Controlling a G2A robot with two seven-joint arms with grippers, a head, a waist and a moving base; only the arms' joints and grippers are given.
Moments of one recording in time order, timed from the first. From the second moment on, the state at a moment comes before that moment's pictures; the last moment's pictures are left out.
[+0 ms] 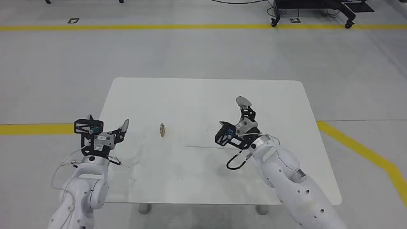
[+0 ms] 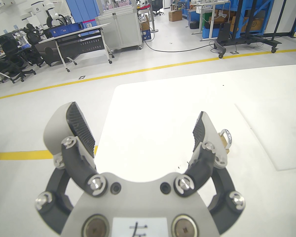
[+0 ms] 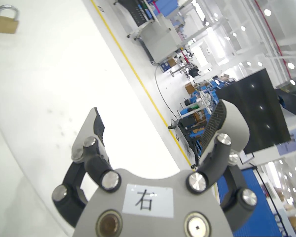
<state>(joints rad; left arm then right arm) 1.73 -1.15 -1.60 -1.80 1.33 0.00 0.00 -1.41 -1.20 1.09 -1.70 -2.10 -0.15 0.01</state>
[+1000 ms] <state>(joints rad) 1.73 -1.15 -1.60 -1.80 1.33 0.00 0.00 -1.08 -1.23 1.05 -0.99 -1.82 -0.51 -0.27</state>
